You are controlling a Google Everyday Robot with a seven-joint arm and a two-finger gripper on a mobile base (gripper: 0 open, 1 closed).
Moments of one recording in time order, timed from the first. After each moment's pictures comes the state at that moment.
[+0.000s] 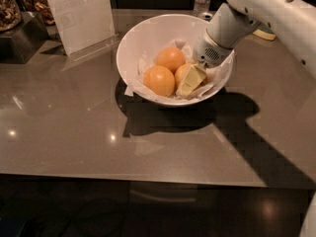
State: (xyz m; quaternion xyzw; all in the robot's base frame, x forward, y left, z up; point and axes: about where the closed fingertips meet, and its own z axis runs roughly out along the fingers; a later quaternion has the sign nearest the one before) arm 0.614 -0.088 0.846 -0.58 0.79 0.15 0.17
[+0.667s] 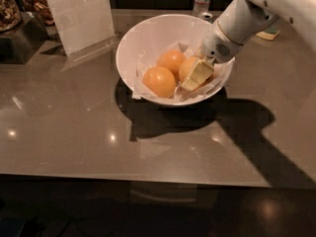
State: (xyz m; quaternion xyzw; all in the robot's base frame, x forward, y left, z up) arm 0.605 -0.093 0.877 -0.59 0.76 0.14 0.22
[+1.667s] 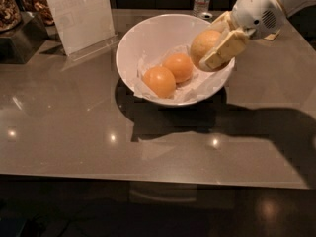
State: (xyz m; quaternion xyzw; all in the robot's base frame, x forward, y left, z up) arm 0.558 -0.111 0.970 -0.63 0.68 0.26 0.28
